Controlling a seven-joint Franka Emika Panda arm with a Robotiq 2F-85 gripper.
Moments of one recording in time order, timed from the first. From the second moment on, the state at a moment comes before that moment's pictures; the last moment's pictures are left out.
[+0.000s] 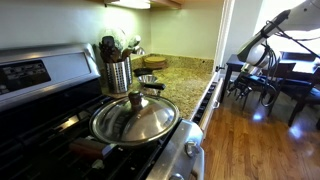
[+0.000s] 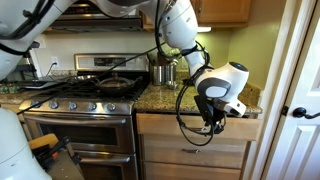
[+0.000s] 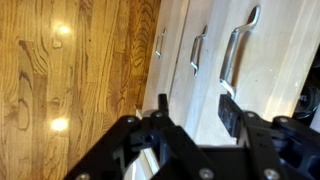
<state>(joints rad) -0.46 0.85 0.03 -1.63 0.49 2.48 -0.05</state>
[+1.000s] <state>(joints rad) -0.50 0.96 0.14 -1.58 0.73 2.51 -0.19</state>
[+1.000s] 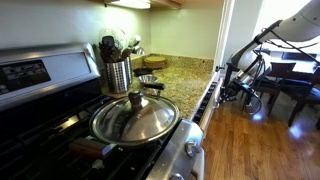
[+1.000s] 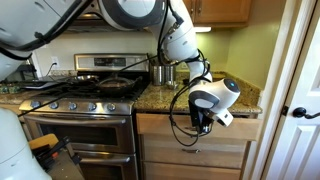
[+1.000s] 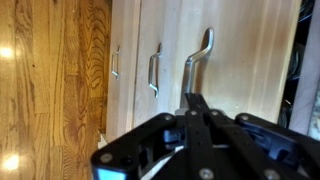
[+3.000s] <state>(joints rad) -0.44 0.80 0.00 -1.77 0.75 2.50 -0.32</state>
